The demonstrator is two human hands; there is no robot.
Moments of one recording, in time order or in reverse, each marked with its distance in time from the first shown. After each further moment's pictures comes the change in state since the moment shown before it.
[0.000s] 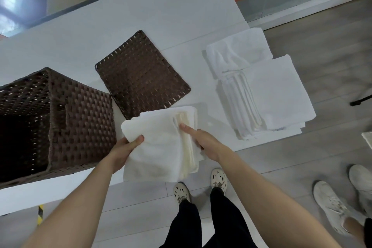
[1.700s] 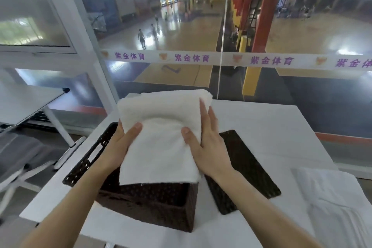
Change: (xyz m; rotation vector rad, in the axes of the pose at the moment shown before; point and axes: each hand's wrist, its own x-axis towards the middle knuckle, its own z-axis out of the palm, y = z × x) left_hand -0.226 0.128 -0.275 -0.218 0.414 0.868; right_hand -0.107 -0.207 0.354 -0.858 0.274 -1.285
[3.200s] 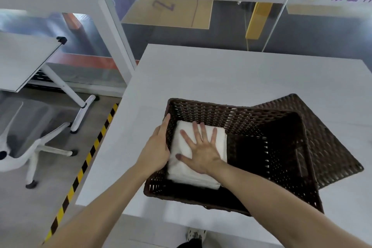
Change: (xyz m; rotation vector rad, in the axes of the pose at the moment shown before) left_hand 0.117 -0.215 -0.213 0.730 -0.271 -0.081; right_hand 0.071 0.074 0.414 -0.867 -0.709 0.125
